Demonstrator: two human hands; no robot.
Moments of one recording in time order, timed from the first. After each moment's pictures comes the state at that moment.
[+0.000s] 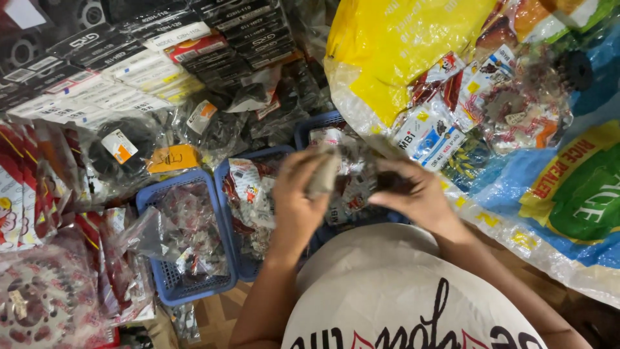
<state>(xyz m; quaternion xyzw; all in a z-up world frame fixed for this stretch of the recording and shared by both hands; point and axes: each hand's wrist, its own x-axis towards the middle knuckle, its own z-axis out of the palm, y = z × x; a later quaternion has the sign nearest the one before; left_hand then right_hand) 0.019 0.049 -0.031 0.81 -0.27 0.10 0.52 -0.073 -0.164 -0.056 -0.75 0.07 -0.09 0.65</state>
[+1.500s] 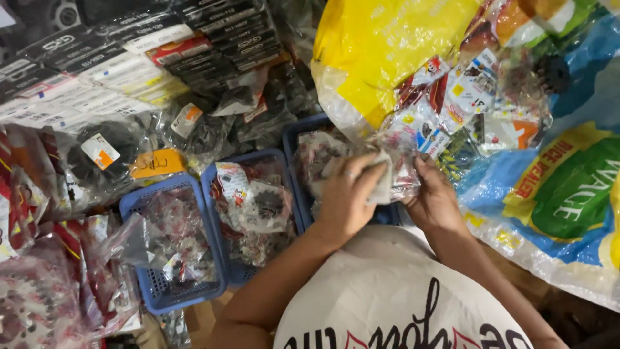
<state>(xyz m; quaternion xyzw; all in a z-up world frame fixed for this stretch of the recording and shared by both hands) -0.003 -0.026 -0.062 0.77 -0.40 0.13 0.48 -0.087 -0.195 -0.098 -0.34 0.27 -0.12 0.89</state>
